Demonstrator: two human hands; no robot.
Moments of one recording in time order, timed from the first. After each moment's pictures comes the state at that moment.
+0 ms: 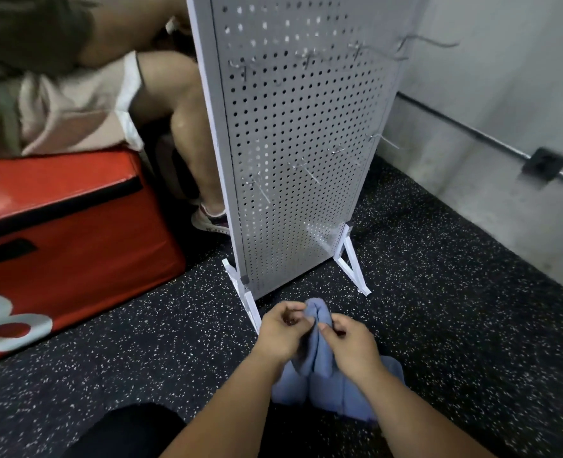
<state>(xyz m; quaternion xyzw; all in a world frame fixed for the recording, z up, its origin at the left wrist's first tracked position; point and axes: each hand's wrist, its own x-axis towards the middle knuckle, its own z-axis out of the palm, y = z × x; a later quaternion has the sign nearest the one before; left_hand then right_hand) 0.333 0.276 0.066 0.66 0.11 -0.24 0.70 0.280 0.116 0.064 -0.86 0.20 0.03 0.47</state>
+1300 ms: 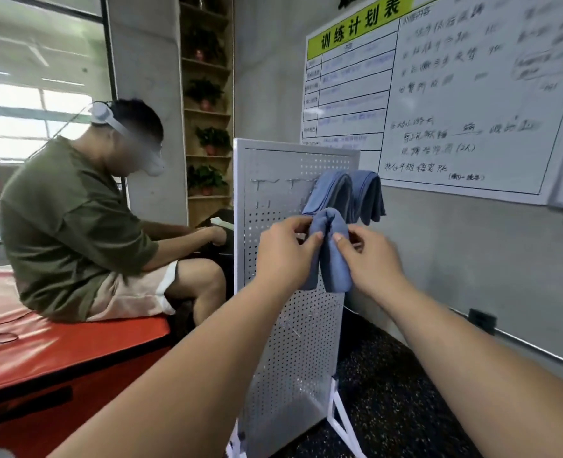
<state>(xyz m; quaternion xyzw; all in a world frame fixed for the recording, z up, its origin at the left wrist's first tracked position) 0.348 0.276 0.539 0.78 -0.24 0.25 0.53 0.316 0.103 0.531 -0.85 -0.01 -0.38 0.36</state>
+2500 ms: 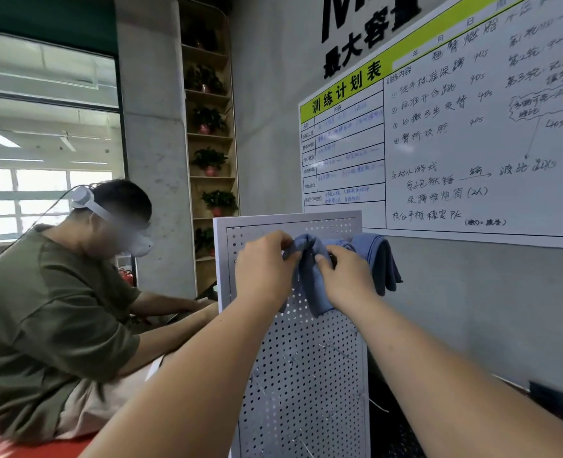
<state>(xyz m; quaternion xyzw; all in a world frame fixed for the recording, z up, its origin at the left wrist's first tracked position) 0.466 0.256 0.637 0.83 -0.18 0.40 0.34 0.463 0.095 0.607 -0.85 0.02 -0.39 0.35</state>
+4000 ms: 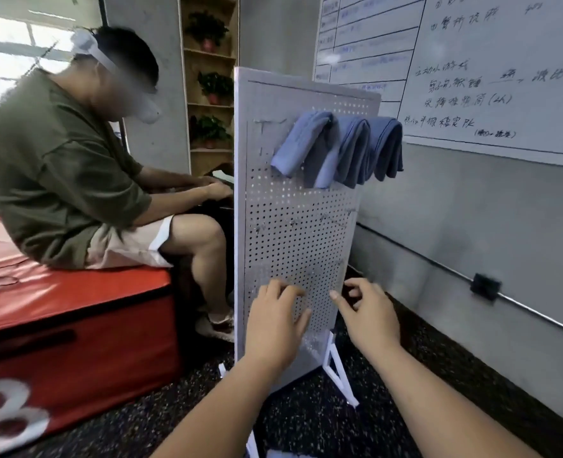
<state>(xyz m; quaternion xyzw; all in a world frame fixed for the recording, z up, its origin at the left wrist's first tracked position) 0.340 0.286 0.323 0.87 -0.24 0.30 0.32 0.316 0.084 0.340 -0.90 0.11 -0.30 0.29</state>
